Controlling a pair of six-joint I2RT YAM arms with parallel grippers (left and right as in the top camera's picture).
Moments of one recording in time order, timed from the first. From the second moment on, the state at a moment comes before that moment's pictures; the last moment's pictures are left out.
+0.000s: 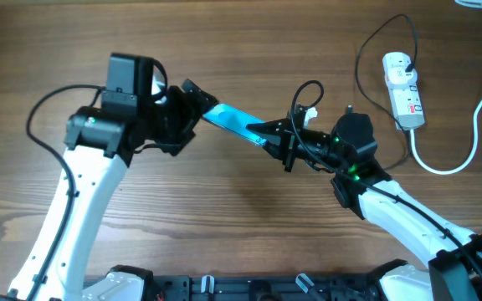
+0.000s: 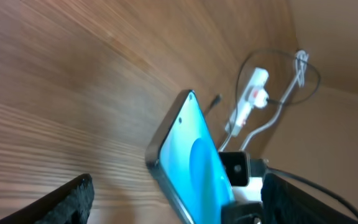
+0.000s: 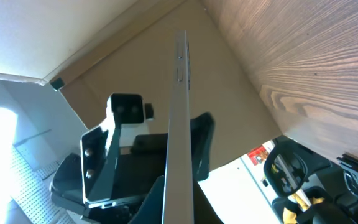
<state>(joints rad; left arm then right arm) -0.22 1.36 1.24 -0.85 0.48 -1.06 0.41 1.41 0.56 0.76 -0.84 2.06</state>
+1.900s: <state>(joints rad) -0.07 1.74 1.07 -0.54 1.23 -0.84 0.42 1.36 0.57 0.06 -0.37 0.96</state>
